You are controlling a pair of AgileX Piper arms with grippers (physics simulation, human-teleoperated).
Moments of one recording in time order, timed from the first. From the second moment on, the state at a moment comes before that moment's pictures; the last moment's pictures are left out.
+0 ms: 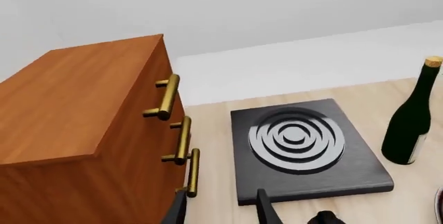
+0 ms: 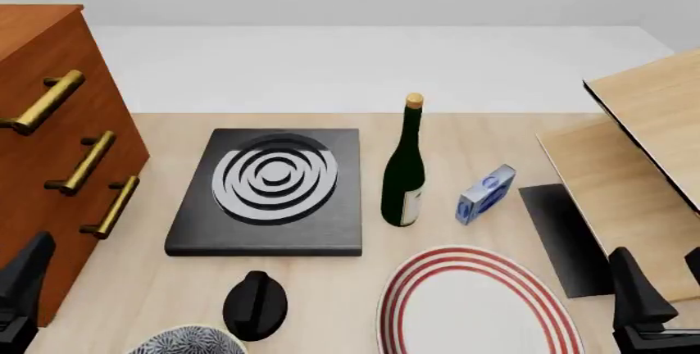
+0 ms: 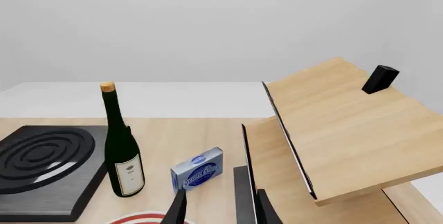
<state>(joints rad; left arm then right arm) -0.01 0.08 -0.35 0.43 0.14 0.00 0.01 0.00 0.00 0.00</state>
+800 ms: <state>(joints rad) -0.03 0.11 -0.52 0.80 0.28 0.00 0.00 0.00 0.00 0.00</state>
